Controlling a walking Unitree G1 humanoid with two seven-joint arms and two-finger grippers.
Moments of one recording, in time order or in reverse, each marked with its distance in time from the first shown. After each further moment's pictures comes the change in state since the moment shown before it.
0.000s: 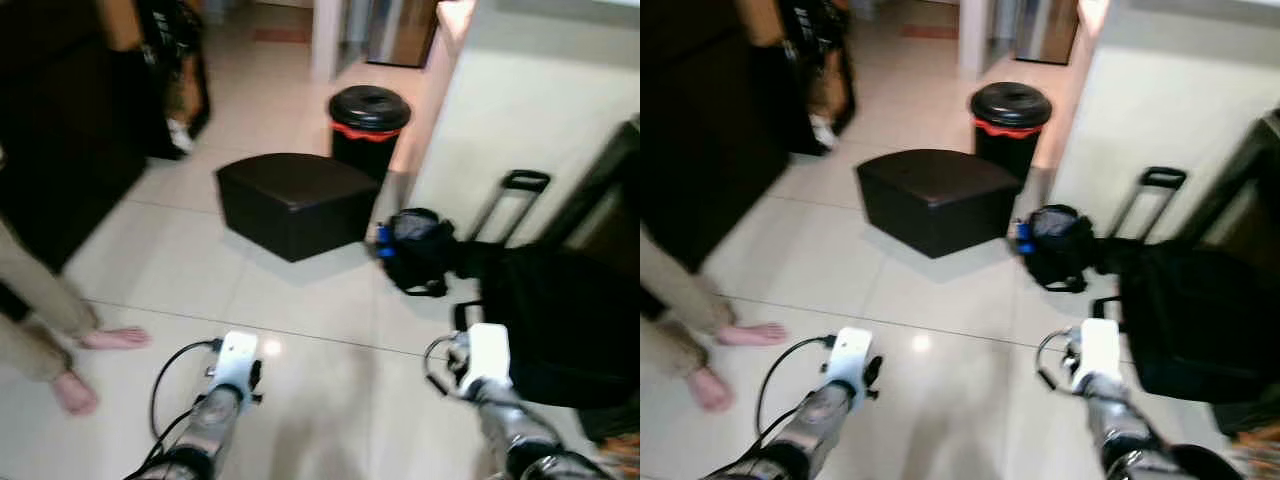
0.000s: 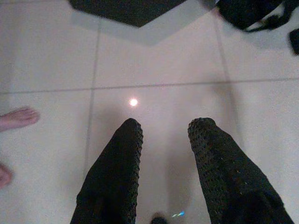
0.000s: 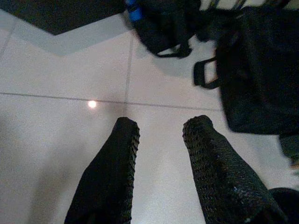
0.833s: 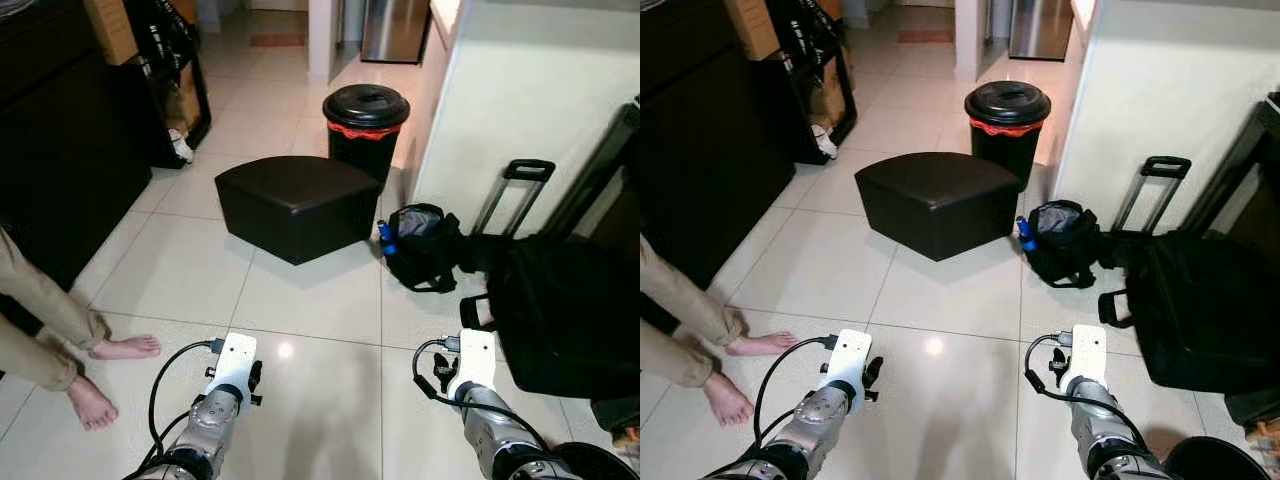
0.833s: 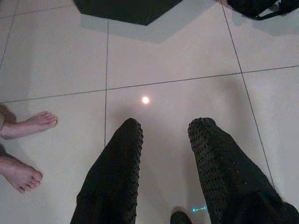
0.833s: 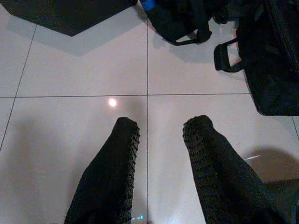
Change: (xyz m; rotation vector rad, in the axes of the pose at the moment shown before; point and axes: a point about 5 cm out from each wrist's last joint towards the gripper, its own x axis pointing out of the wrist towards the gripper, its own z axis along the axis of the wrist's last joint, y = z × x) left arm -0.003 0.008 -0.008 0.032 0.016 0.004; right arm -0.002 0.023 -0.013 0.075 0.027 0.022
